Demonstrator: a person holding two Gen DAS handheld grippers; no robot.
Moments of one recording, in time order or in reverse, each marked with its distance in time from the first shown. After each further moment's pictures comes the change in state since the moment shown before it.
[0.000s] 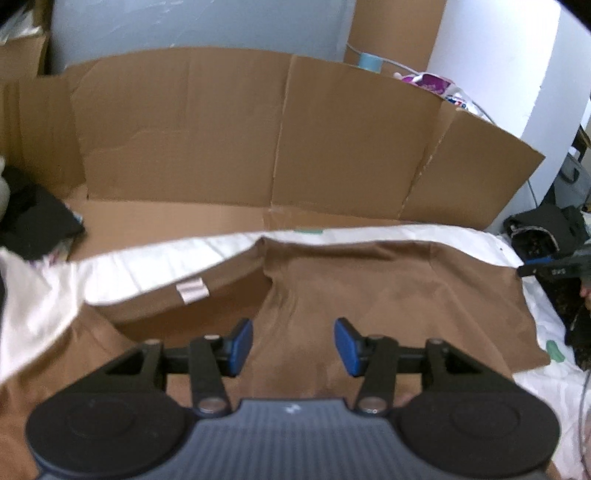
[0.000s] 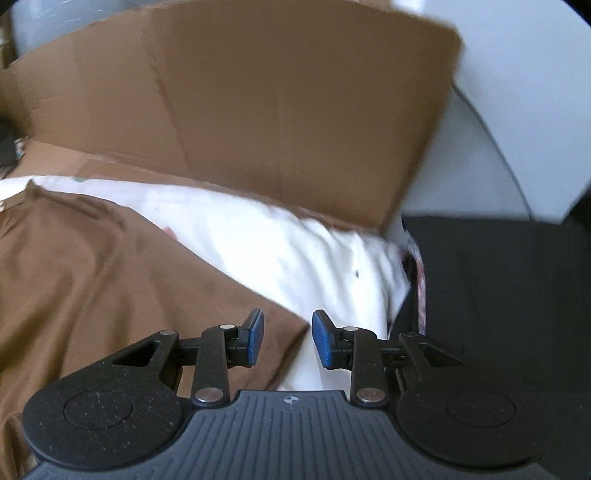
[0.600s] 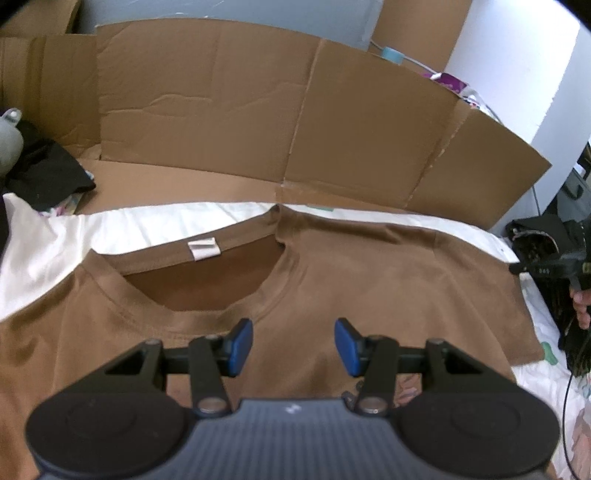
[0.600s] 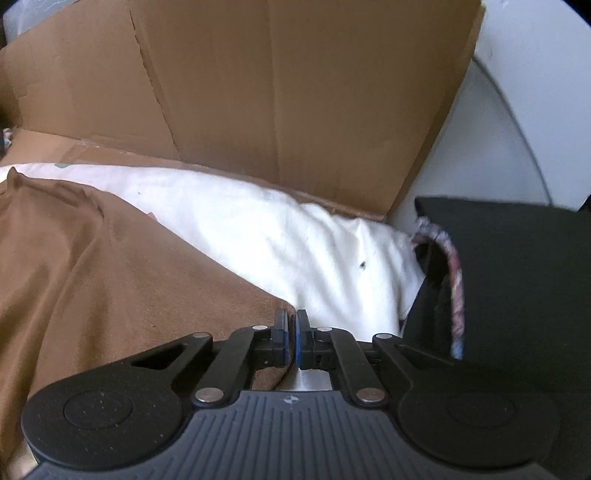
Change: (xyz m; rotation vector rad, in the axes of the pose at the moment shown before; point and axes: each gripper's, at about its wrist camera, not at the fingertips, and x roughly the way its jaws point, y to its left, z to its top) left arm -0.002 0.015 -0.020 -0.078 0.021 -0.012; right arm 0.024 0.005 0.007 -0.041 0.017 -0.042
